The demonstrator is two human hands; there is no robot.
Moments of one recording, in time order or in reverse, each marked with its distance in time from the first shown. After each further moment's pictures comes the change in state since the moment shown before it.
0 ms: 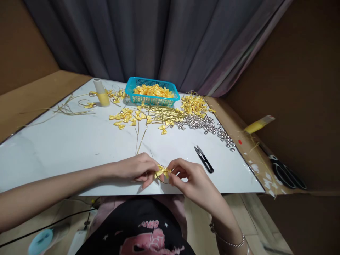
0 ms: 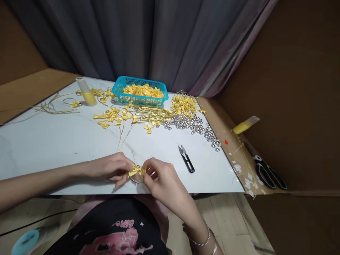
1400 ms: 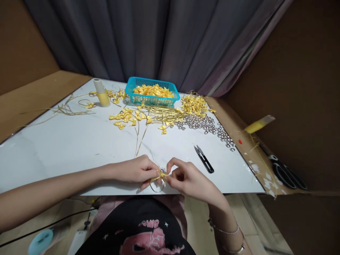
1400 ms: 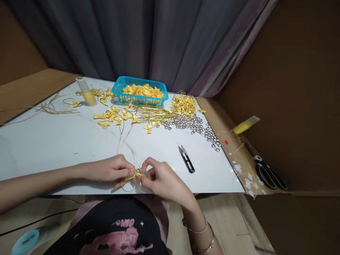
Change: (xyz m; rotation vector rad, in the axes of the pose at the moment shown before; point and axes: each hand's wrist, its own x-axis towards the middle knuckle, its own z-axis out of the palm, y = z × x) left_hand -0.001 0.002 -0.001 0.361 -0.005 0.044; right_hand 0.008 0.014 -0.002 0.082 -0.211 0.038
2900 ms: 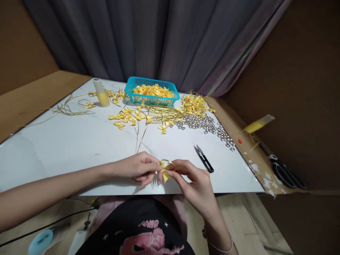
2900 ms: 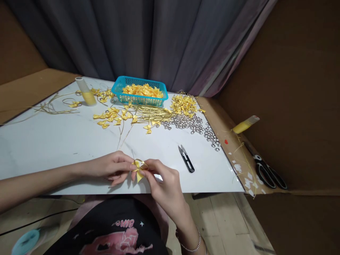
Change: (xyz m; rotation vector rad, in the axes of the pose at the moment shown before) left_hand 0.001 0.002 -0.001 -0.406 -0.012 -0.080; right_hand -0.013 0.004 0.023 -0.036 0.531 -0.271
